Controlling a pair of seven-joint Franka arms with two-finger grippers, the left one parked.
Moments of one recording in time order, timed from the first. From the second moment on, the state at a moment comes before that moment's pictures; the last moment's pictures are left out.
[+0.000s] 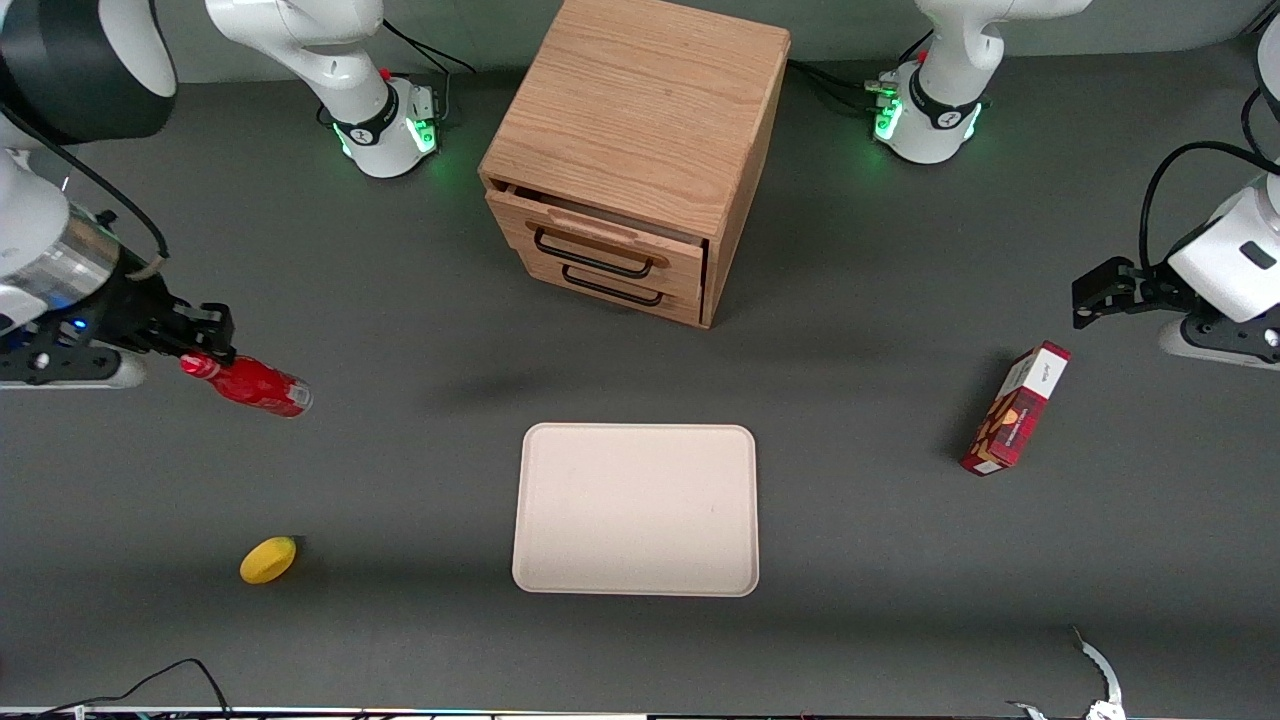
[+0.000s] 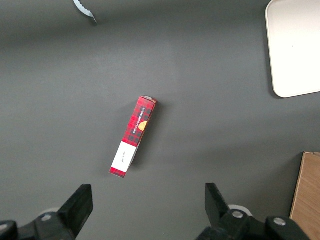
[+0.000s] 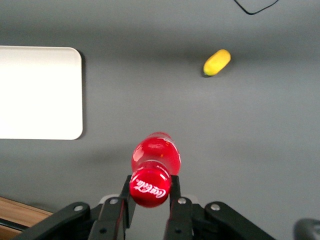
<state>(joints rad) 0.03 0.16 0.15 -1.46 -0.06 1.66 0.21</state>
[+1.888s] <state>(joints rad) 0.42 0.80 0.02 -1.03 -0.08 2.02 0.53</state>
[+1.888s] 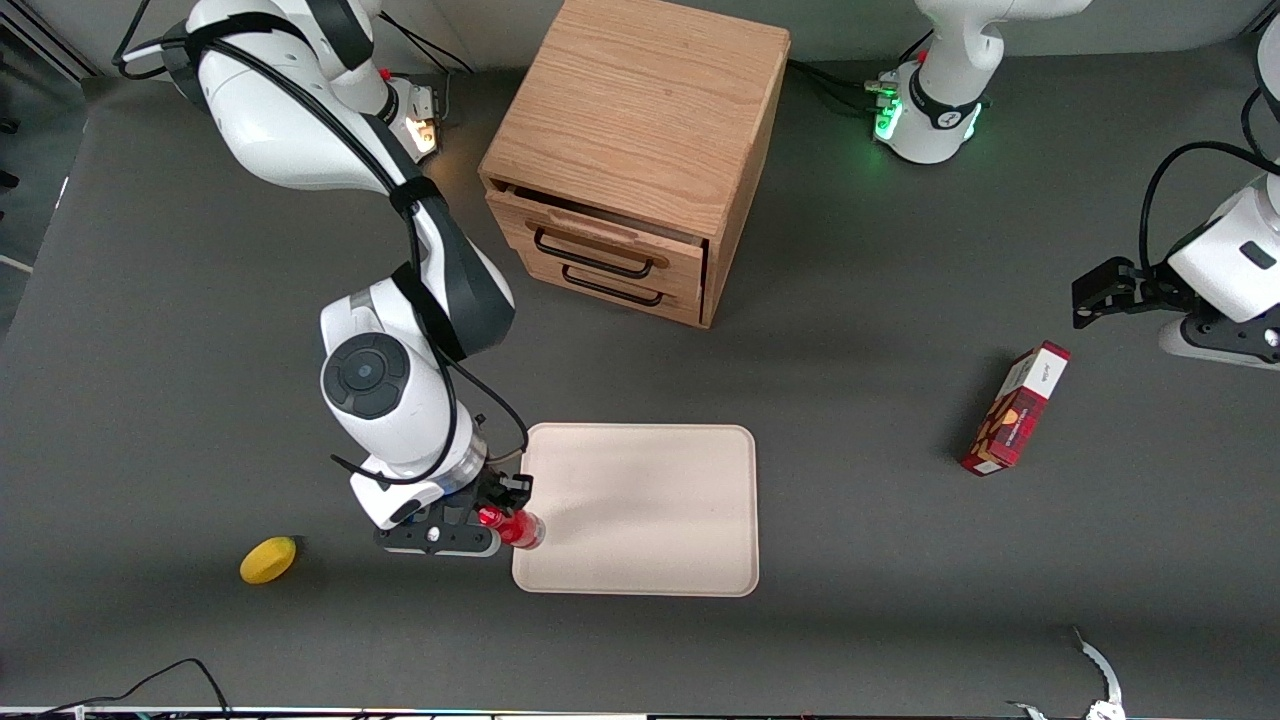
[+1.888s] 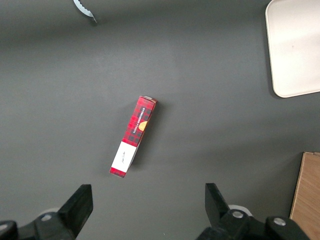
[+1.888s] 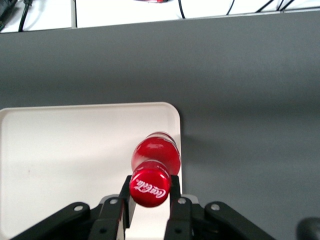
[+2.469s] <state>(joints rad) 0.44 0.88 0.00 -1.02 -0.08 2.12 0.55</state>
